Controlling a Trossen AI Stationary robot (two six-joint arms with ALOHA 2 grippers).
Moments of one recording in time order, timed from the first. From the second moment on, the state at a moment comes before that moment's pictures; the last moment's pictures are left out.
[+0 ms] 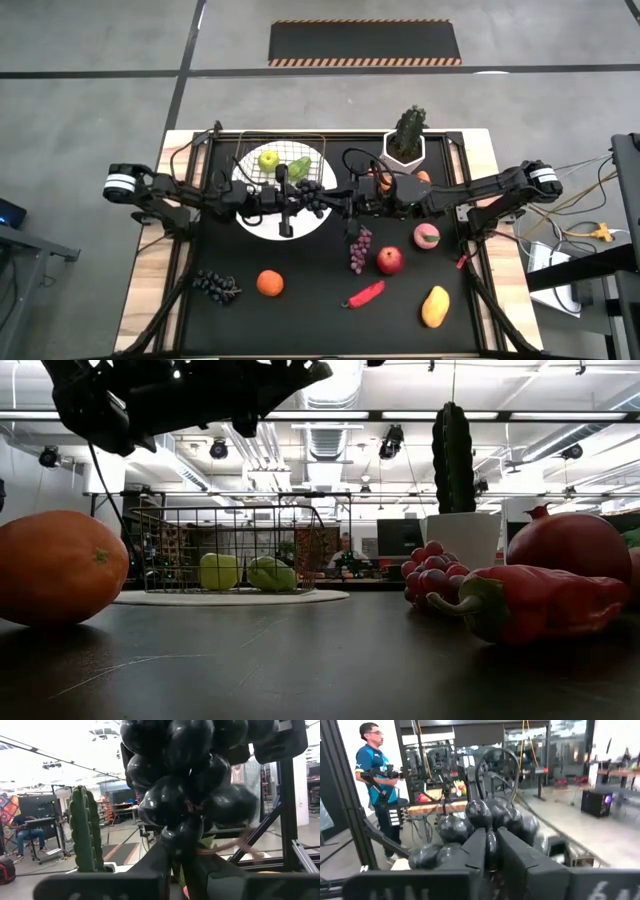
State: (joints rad) left arm 0.03 1.45 0.52 1.27 -0.01 0.14; right arm 0.12 1.46 1.08 0.50 0.20 0.05
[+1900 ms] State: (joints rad) left arm 0.20 1.38 1.08 -0.99 -0.98 0.50; right arm 0.33 1.32 1.05 -0.36 0.30 0.30
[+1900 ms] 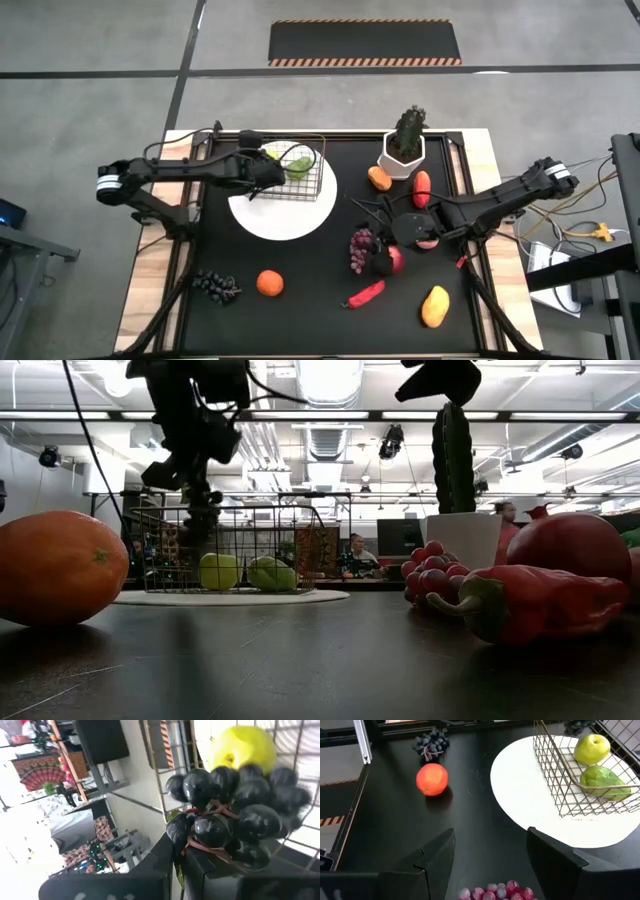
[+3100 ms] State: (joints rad) left arm 0.21 1.49 1.08 -1.15 -0.86 0.40; right arm 0.33 1.32 1.01 -0.36 0.32 0.35
